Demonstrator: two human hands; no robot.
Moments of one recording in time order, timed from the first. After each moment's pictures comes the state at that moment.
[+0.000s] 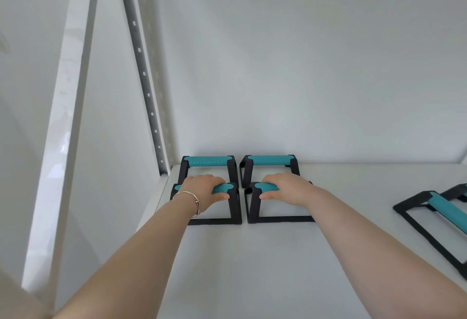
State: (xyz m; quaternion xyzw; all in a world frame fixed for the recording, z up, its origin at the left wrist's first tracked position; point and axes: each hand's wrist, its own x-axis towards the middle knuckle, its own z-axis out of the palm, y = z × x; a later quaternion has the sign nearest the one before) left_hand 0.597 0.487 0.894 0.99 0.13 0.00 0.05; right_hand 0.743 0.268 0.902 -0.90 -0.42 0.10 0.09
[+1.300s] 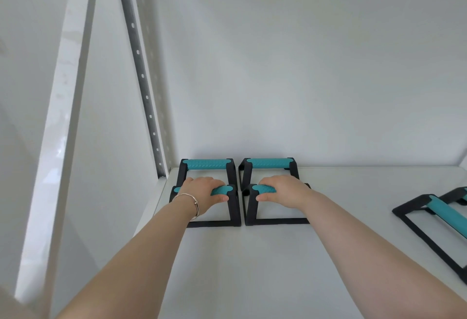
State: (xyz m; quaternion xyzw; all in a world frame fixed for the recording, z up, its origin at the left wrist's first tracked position) left_hand 0.603 0.490 0.893 0.99 0.13 -0.01 0.06; right_hand 0.747 0.274 0.896 -0.90 -0.42 0.09 0.11
